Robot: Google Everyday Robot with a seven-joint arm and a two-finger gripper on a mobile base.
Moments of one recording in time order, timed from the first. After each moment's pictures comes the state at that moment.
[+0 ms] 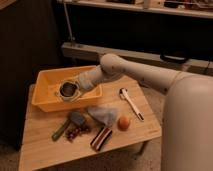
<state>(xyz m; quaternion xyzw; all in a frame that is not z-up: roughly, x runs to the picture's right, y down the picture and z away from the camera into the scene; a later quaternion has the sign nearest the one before) -0.193 0.001 0.709 -0.56 0.15 0.80 0.15</state>
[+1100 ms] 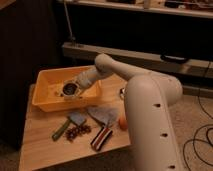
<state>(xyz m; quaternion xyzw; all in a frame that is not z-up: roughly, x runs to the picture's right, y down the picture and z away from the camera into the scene) -0.200 0.016 0.823 -0.55 0.22 0.79 0.16</state>
